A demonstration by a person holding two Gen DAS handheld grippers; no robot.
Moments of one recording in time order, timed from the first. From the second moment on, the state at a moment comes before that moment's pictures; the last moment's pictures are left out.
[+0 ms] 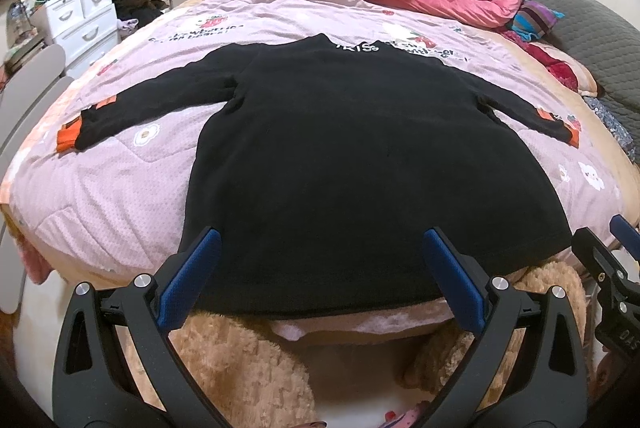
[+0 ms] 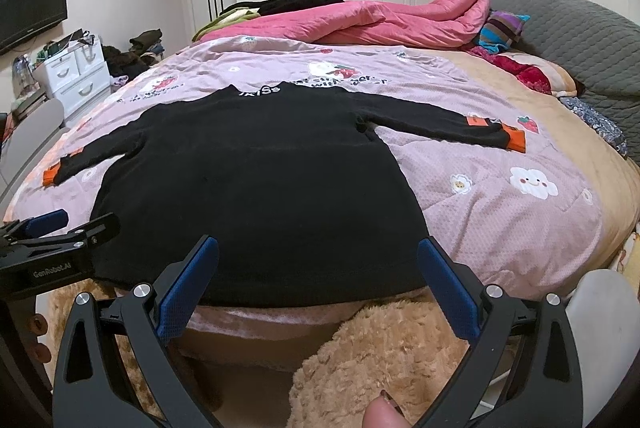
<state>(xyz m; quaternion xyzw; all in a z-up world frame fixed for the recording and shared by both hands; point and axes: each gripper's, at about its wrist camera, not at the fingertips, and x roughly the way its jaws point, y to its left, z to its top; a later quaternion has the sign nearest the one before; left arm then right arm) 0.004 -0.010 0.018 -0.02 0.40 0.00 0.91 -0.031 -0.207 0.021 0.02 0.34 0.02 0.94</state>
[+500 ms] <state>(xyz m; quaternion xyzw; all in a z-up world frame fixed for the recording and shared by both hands) 0.042 -0.020 0.023 -0.01 0.40 0.00 0.92 0.003 -0.213 0.034 0.04 0.33 0.01 0.94</state>
